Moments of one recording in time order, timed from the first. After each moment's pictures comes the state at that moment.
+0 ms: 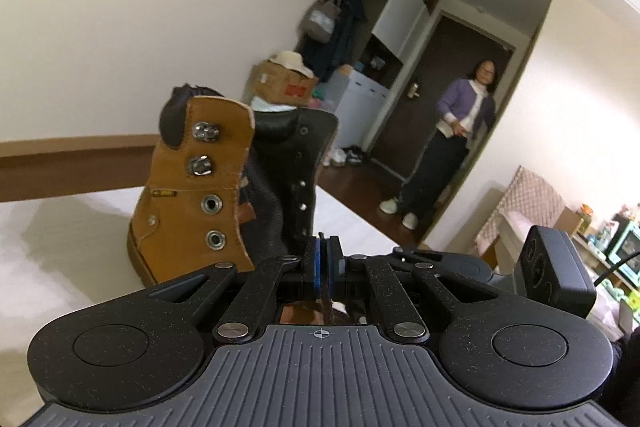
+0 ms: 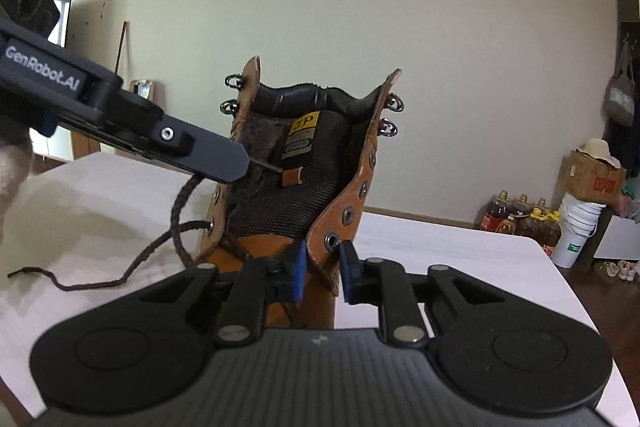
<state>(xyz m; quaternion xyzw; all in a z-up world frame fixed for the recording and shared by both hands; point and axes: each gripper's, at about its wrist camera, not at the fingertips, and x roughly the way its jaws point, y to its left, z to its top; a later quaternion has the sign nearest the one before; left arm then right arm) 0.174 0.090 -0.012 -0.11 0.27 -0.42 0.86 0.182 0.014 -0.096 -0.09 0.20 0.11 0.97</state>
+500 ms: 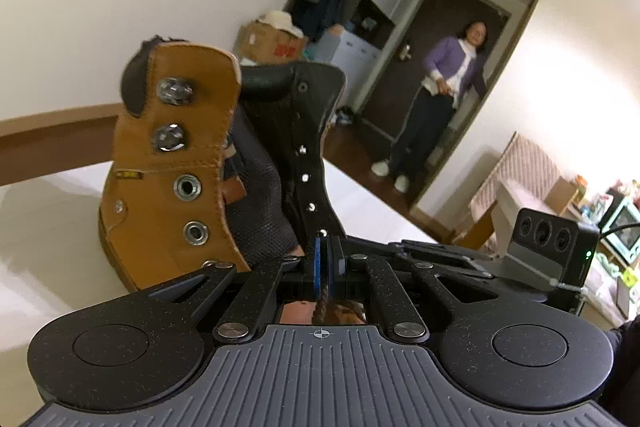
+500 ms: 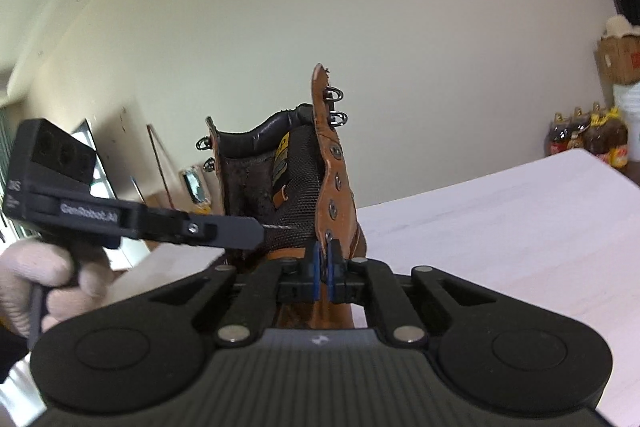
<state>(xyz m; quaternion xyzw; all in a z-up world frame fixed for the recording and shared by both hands) 0.201 0.065 -0.028 -0.09 0.32 -0.44 0.84 0.183 -0.064 -0.110 0.16 0.20 0.20 0.95</state>
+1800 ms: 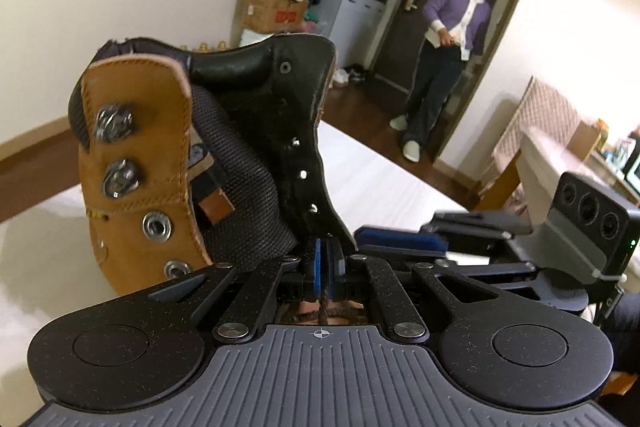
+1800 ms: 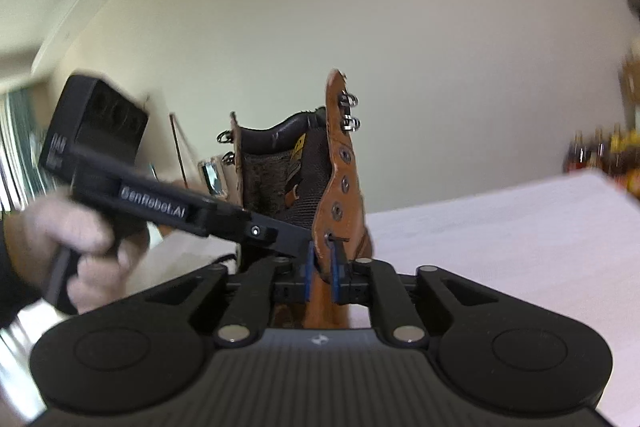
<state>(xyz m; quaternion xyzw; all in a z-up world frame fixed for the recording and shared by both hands) 0.216 0.031 -0.015 0.00 0.35 -0.43 0.83 0.183 -0.073 -0.101 0.06 0.17 0.24 0.95</state>
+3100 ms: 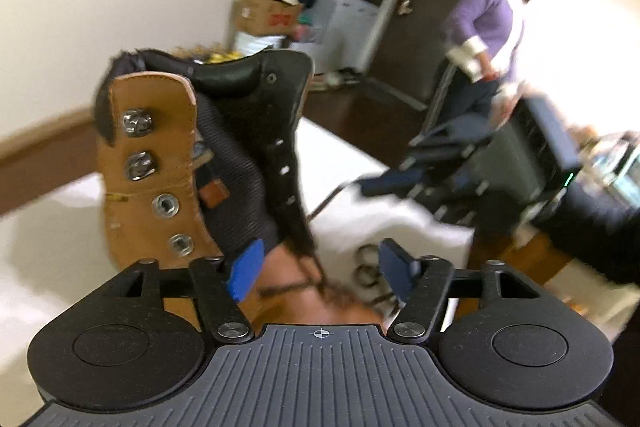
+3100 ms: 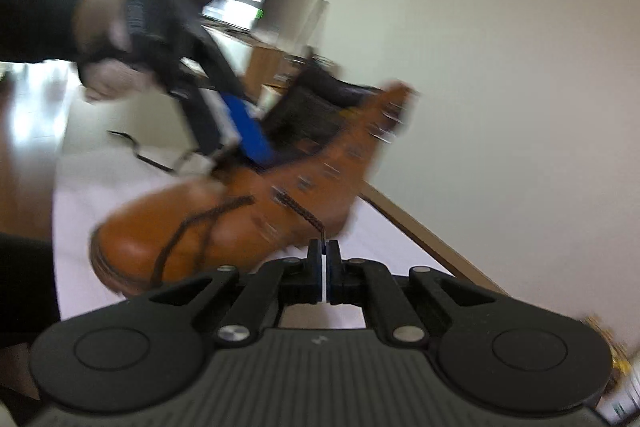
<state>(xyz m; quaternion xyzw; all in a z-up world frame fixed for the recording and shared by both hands) 0.194 0.051 -0.001 -0.01 0.34 -0.43 0.84 0.199 -0.123 -0.069 -0.26 0.18 0.35 0.88</state>
